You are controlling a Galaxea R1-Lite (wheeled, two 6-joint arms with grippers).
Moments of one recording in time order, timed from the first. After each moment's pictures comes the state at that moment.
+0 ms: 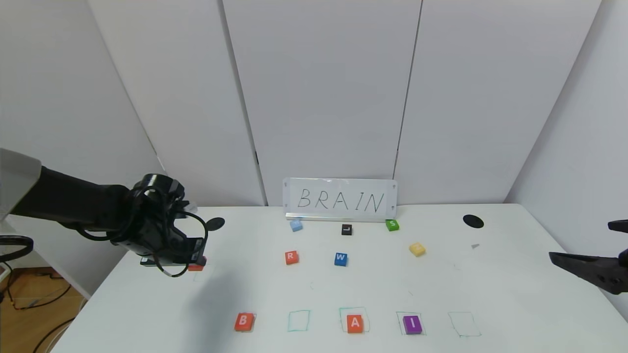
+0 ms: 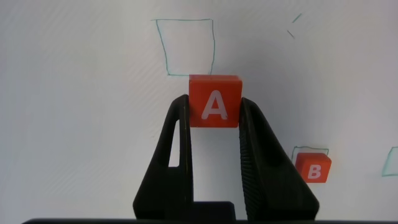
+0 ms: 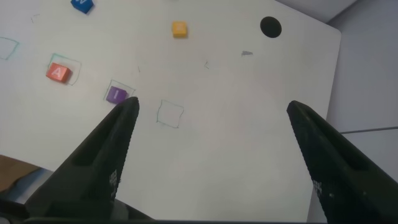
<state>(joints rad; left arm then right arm) 0.03 2.05 -1.24 0.30 -0.02 -0.02 0.33 1.15 -0.96 0.39 -0.15 -0.12</state>
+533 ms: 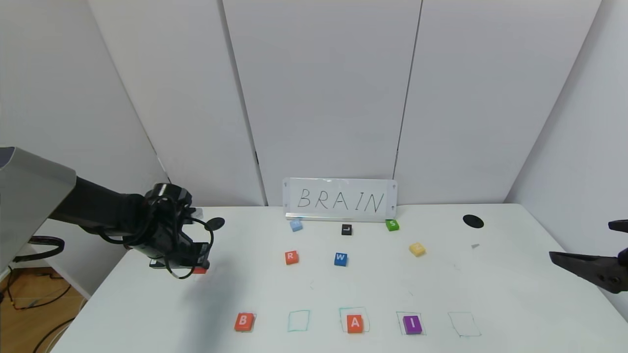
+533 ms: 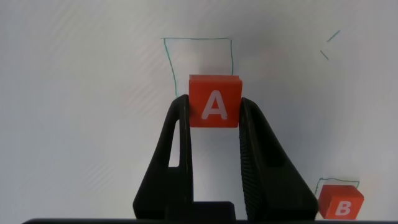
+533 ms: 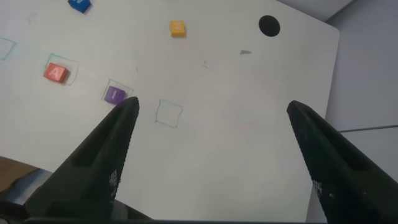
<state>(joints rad) 0.05 2.17 -1.29 0.26 -0.01 0.01 0.33 1.15 -0.96 0.39 -0.15 -0.13</state>
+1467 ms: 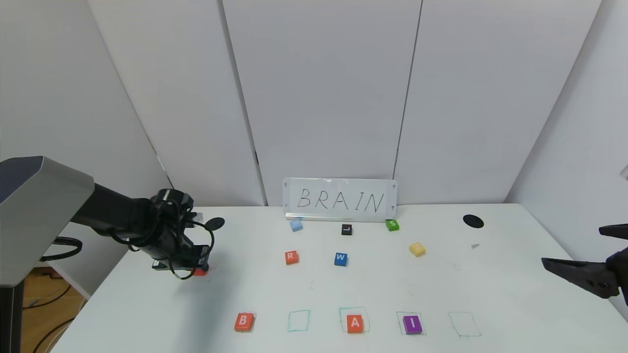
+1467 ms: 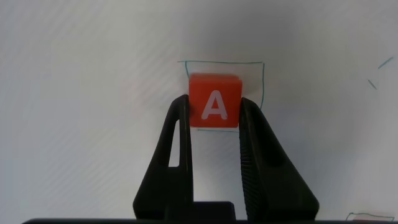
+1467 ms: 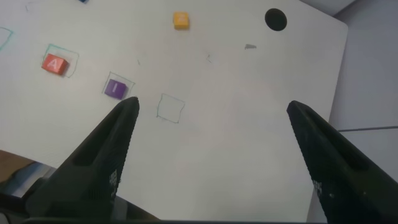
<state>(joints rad) 0.07 2.27 -1.37 0.26 0.00 0.02 0.34 1.17 -0.95 0.39 -0.15 -0.13</state>
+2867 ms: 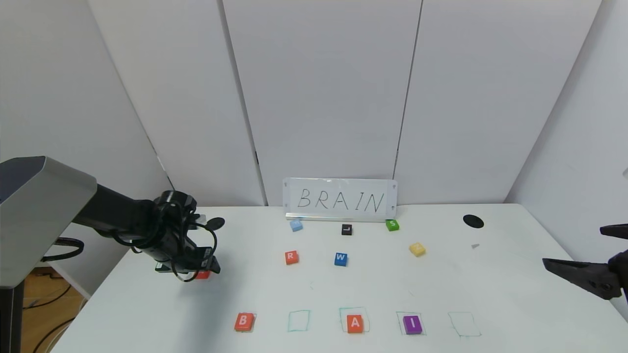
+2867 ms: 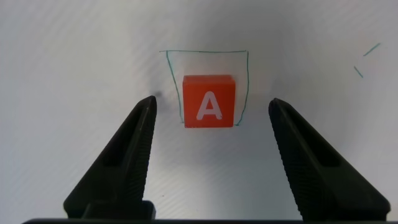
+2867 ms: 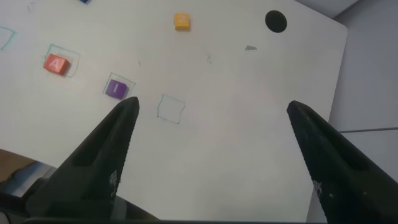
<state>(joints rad) 0.06 2.26 -1.35 0.26 -0.02 0.01 0.34 1.17 -0.94 0.39 -0.15 -0.13</state>
